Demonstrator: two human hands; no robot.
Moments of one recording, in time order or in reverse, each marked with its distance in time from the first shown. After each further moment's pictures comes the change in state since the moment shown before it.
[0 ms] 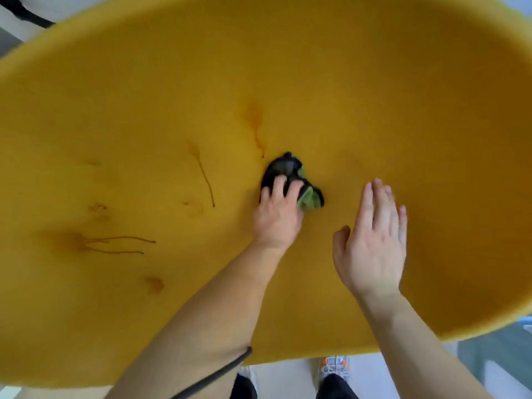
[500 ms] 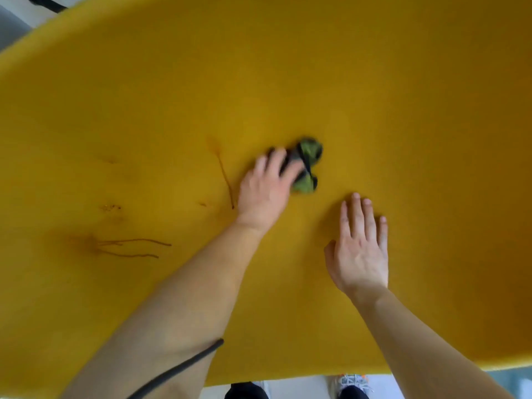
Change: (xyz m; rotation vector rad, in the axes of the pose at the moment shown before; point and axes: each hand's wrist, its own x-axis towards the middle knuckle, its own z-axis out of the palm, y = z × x) left_hand 0.033 -0.077 -0.019 0.189 0.183 0.202; right_hand -0.009 -0.027 0.083 -0.123 -0.337 -0.076
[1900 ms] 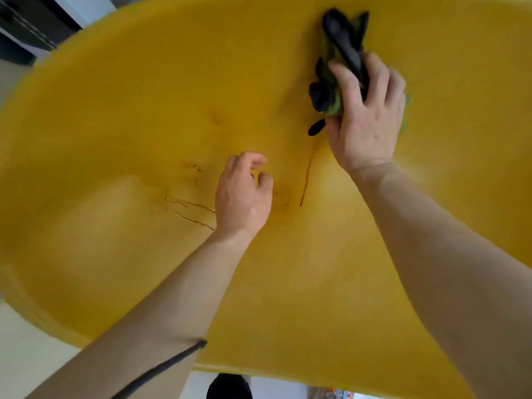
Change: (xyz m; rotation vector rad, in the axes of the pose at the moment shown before) left_hand -0.095 -0.134 -0.087 -0.787 0.142 -0.849; right_hand 0.149 -0.207 -0.121 0.065 0.757 -0.509
